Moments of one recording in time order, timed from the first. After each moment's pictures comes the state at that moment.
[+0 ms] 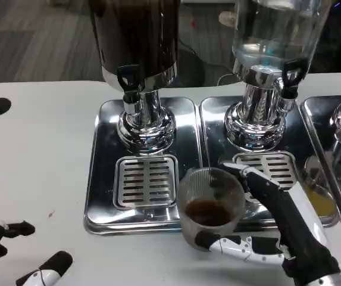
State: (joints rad) left arm 0.87 0.19 0.37 -0.65 0.68 -0.25 -0.09; right arm 0.21 -0.19 0.17 0.15 -0.27 -0.59 -0.04
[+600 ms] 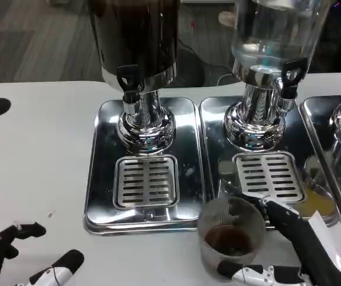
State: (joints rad) left arm 0.85 0.19 0.30 -0.67 0.73 -0.18 -0.11; right arm 0.25 -0.24 0.12 0.35 -0.22 -0.79 -0.01
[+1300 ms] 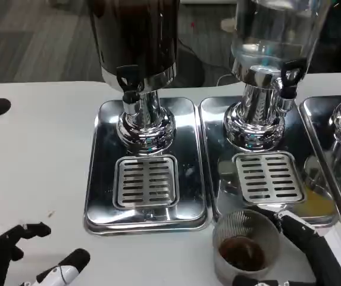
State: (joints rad) left arm 0.85 0.19 0.26 -0.69 0.76 -0.13 -0.11; right arm 0.21 -0.26 0.05 0.59 -0.26 -1.03 -0.03
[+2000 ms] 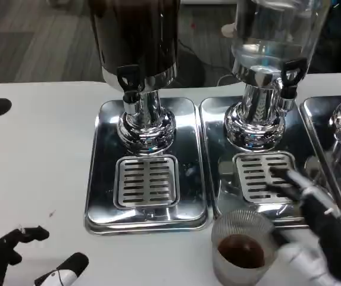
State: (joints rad) left arm 0.87 0.19 0.26 -0.70 0.75 -0.14 -0.10; right arm 0.29 -0.28 0.10 0.33 0.10 -0.95 0.13
